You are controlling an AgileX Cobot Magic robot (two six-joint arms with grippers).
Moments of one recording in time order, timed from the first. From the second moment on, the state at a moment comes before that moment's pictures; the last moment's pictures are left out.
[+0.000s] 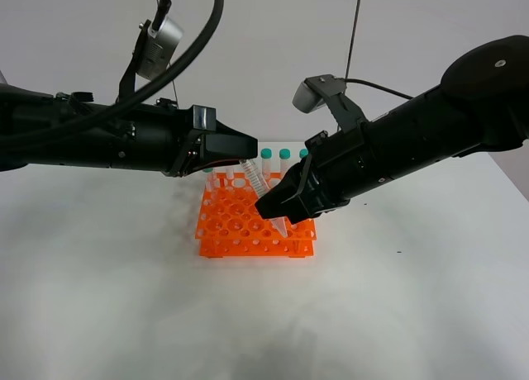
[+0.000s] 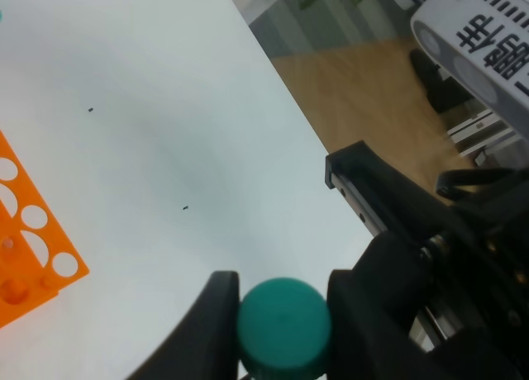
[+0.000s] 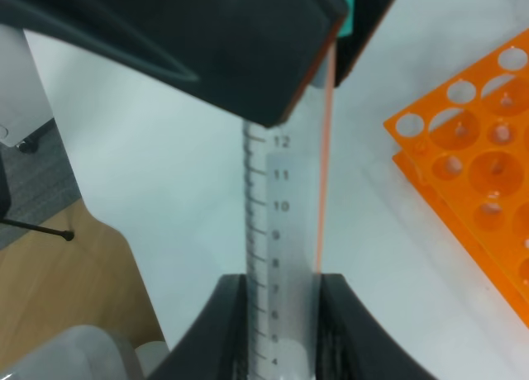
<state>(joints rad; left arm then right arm) -0.42 1.43 -0.86 -1.54 0.55 1.11 0.51 1.50 -1.00 0.95 0.75 -1.03</state>
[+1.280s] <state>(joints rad) -0.42 1.43 -0.86 -1.54 0.55 1.11 0.51 1.42 -1.16 0.69 0.91 -0.75</state>
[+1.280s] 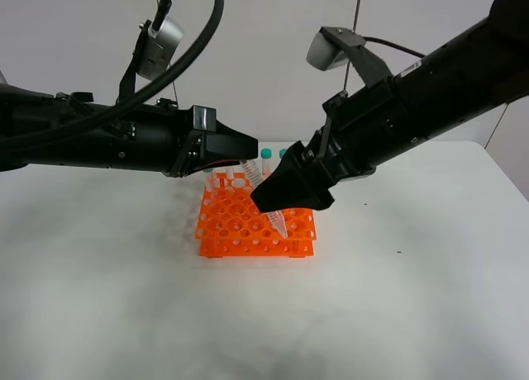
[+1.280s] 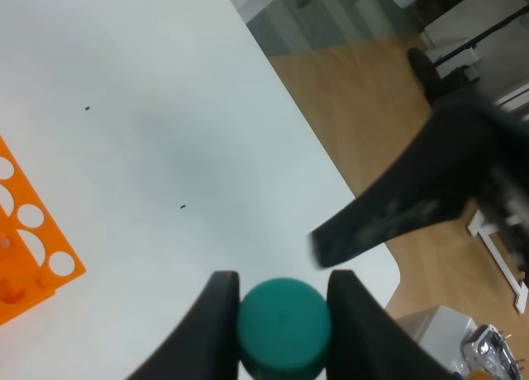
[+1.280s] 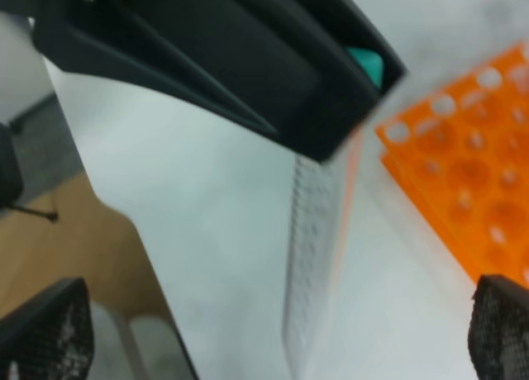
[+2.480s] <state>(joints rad) -0.42 1.43 -0.86 -1.51 0.55 1.11 0.07 1.50 -1.33 0.05 1.15 -0.10</state>
